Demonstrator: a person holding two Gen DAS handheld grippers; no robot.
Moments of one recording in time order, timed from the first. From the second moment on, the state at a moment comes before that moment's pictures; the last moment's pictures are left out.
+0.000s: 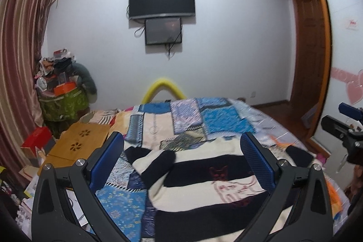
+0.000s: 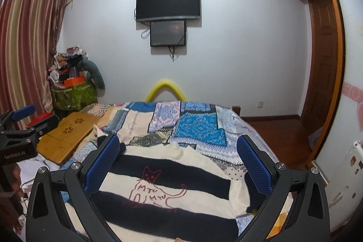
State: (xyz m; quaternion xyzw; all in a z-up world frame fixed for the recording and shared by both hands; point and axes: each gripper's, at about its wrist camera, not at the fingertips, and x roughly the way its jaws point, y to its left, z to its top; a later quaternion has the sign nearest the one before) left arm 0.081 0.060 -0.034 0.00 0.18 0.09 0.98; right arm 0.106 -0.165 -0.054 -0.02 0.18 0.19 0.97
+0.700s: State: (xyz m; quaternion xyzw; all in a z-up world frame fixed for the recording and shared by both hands) left arm 0.247 0.227 -0.135 -0.08 0.35 0.18 0.92; right arm 0.238 -0.147 -0.119 -0.03 0.33 0.20 0.92
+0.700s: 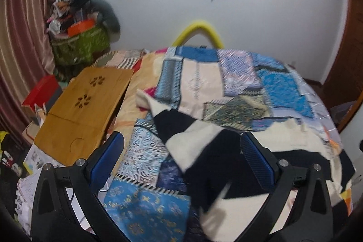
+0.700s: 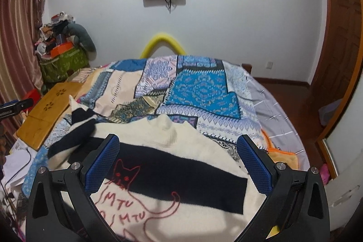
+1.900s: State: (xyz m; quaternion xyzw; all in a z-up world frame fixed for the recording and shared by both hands) left arm 0.357 0.318 -0.323 -0.40 0.50 0.13 0.76; right arm 0.293 -0.114 -0.184 -0.05 0.42 0.27 0.86
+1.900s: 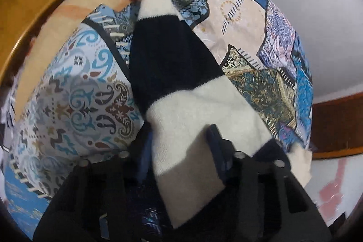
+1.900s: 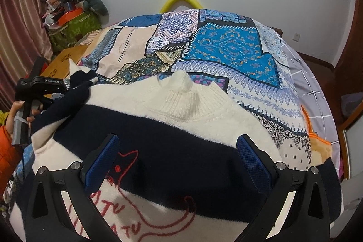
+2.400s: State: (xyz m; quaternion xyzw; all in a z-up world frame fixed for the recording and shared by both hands) left arm 0.351 0.270 -0.236 -0.30 0.48 0.10 0.82; right arm 0.282 -0.129 -0.160 -0.05 0.41 0.25 0.87
